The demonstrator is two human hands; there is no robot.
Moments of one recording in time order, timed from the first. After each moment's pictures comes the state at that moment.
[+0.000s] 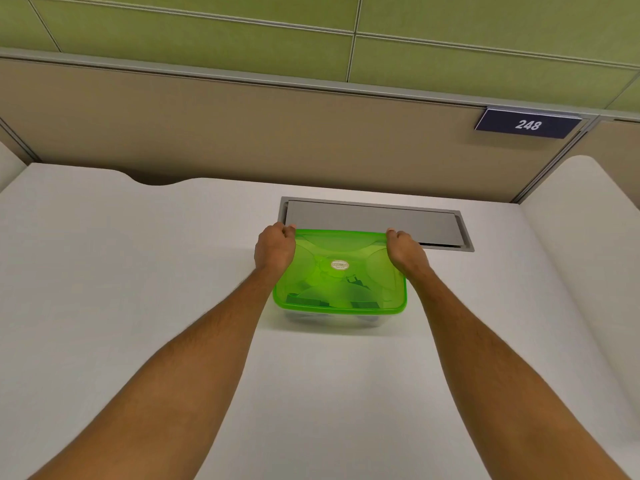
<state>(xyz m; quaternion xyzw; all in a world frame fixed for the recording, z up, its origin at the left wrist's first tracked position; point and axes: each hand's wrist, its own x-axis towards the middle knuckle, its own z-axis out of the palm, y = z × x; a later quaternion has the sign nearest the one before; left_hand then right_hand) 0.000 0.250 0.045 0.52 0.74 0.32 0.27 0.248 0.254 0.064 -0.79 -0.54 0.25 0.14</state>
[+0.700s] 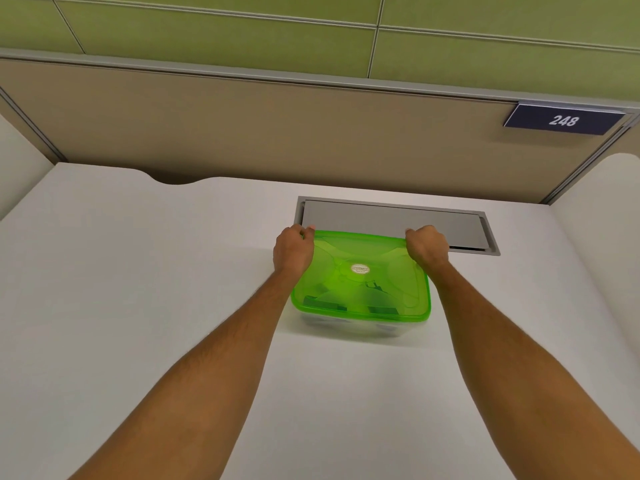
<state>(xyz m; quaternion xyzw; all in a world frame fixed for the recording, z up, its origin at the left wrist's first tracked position) 0.002 0.249 0.047 0.50 0.74 0.34 0.30 0.251 0.281 0.055 -0.81 -0.51 0.23 0.18</state>
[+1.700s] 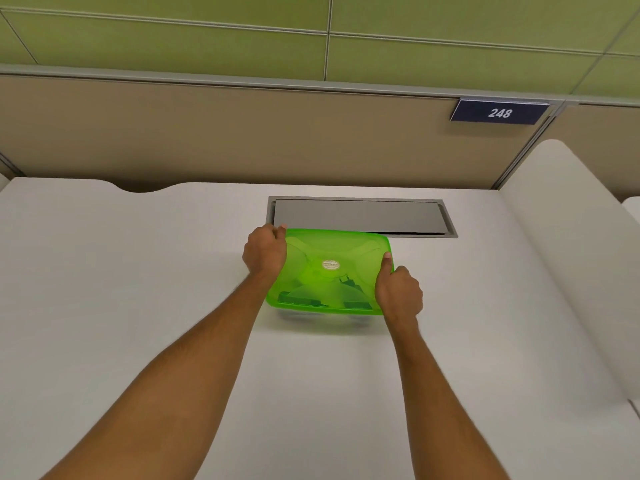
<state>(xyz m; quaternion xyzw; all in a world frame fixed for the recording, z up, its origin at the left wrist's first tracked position) 0.008 0.234 0.051 0.52 0.77 0.31 0.20 0.229 0.155 0.051 -0.88 -0.38 0.19 0.21</state>
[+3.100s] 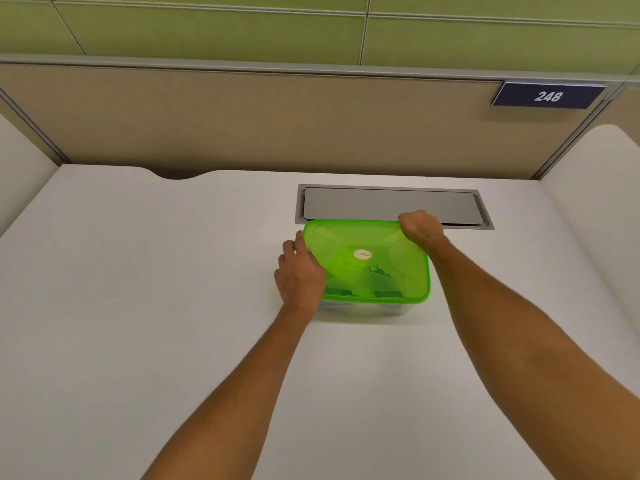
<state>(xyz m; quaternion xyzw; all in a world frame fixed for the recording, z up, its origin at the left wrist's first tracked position) 0.015 0.151 0.051 0.56 0.77 0.26 0.16 0.237 0.259 0.073 -0.80 -0.53 0.26 0.11</state>
